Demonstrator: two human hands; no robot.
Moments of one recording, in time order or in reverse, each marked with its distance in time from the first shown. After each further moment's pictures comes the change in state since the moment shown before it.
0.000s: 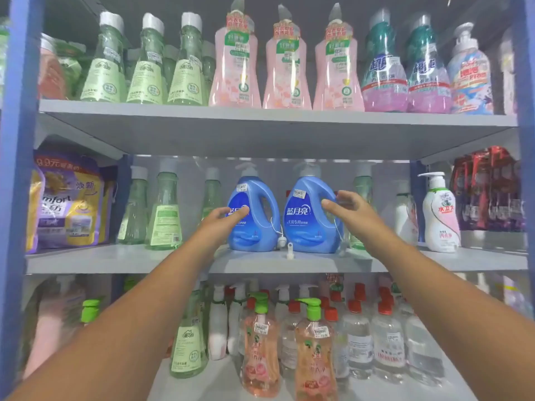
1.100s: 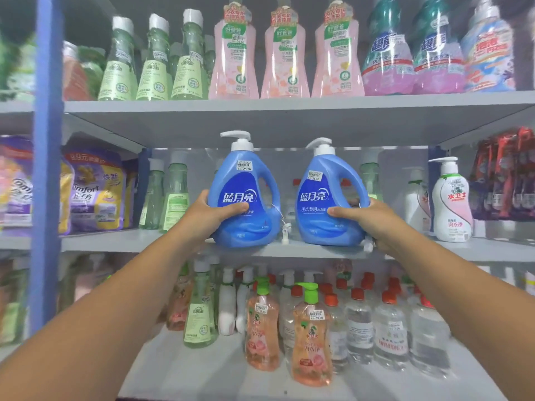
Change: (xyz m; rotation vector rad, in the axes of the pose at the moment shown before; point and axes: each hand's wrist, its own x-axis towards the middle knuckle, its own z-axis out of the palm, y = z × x) left_hand -0.059 0.022 -0.010 -0.108 -0.008 0.119; right_hand -0.020 0.010 -0.038 0.184 -0.182 0.169
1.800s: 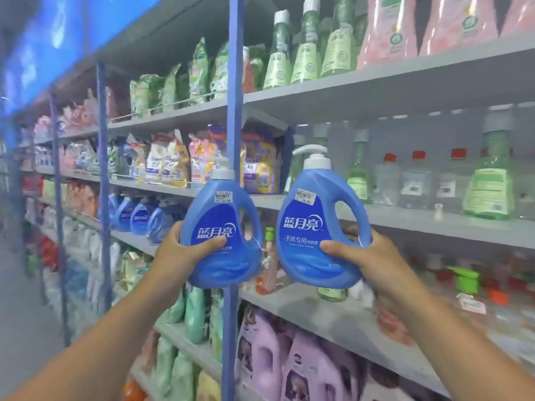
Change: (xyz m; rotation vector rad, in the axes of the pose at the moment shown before) left_hand -0.261 0.000 -0.183 0.147 0.680 -0.037; right_hand -0.150 0.008 0.218 0.386 -0.529 -0.020
